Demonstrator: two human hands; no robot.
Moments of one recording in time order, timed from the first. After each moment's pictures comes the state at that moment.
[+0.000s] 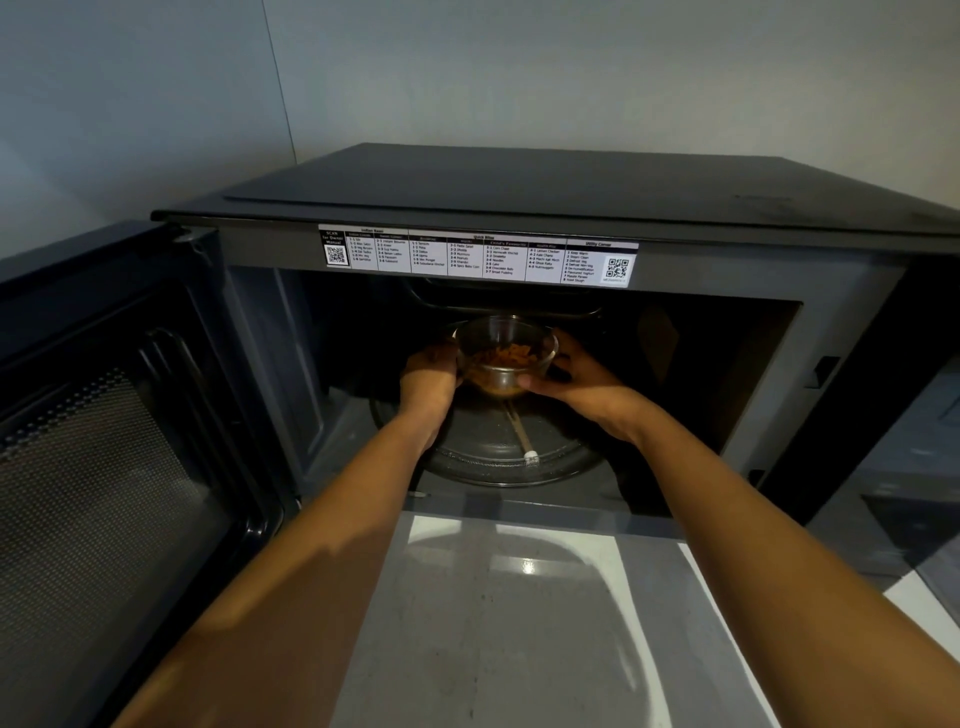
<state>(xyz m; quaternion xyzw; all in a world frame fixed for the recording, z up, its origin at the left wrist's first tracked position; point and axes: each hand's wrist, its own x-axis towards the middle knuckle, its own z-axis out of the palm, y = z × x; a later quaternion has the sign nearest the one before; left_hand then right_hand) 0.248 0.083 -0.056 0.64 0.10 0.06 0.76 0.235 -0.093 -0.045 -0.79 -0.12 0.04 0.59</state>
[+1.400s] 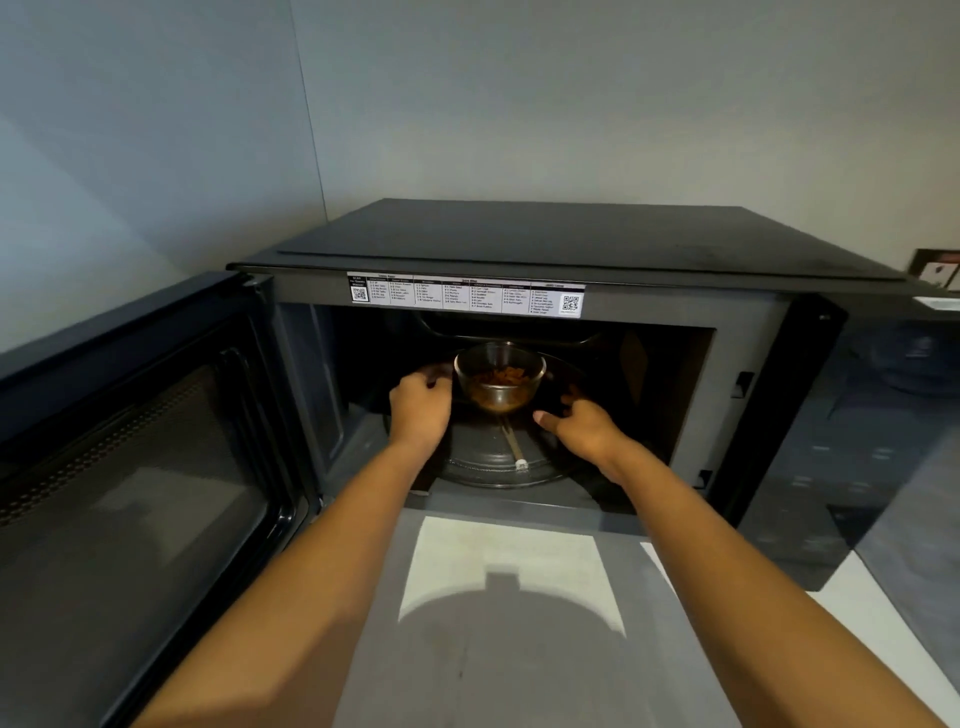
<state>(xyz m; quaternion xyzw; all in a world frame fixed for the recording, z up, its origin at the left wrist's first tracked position) 0.182 0.086 -0.023 0.80 0.12 0.18 0.56 0.194 -0.098 -0.045 -0.86 0.00 0.02 0.51</state>
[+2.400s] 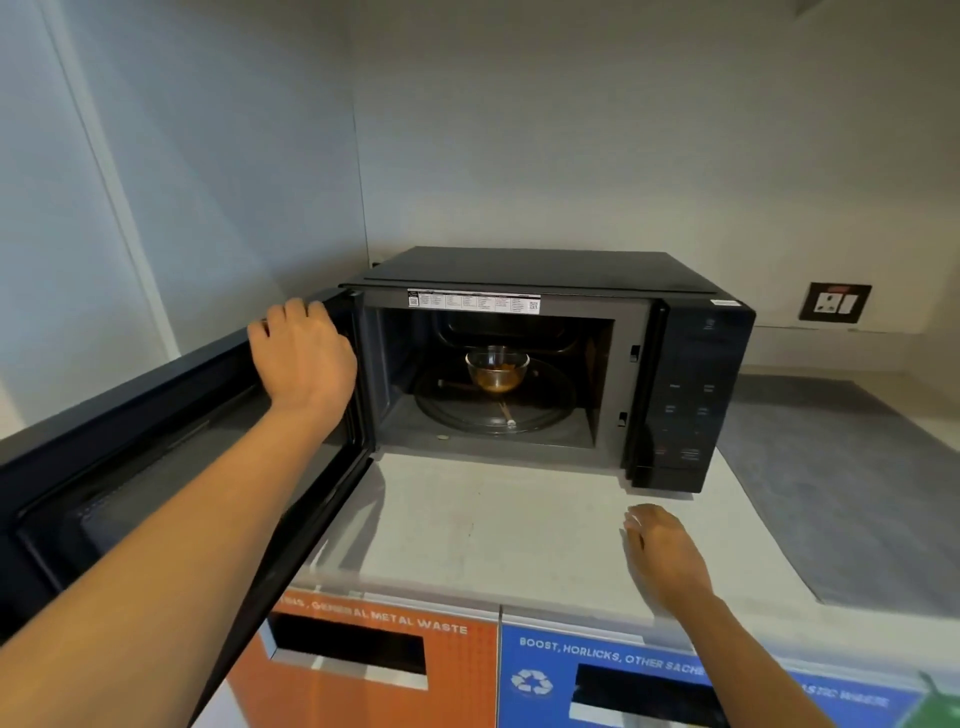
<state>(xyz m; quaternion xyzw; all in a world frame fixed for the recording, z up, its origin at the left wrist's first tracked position) -0.037 0.167 0.091 0.91 0.17 0.39 0.01 -0.046 -0.189 -0.119 -0.96 0.07 -0.08 0.25</state>
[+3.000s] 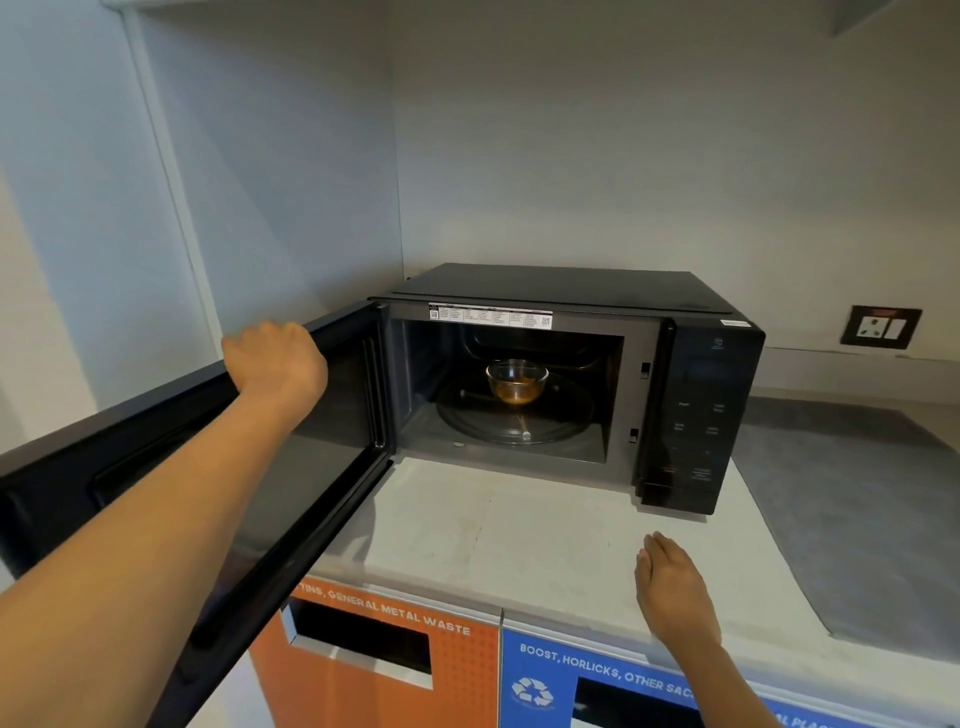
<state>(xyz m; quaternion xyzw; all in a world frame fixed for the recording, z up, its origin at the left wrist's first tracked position) -0.072 0.185 0.117 0.92 0.31 0.23 -0.06 -0.051 -0.196 -0.143 -0.96 0.08 -0.06 0.26</state>
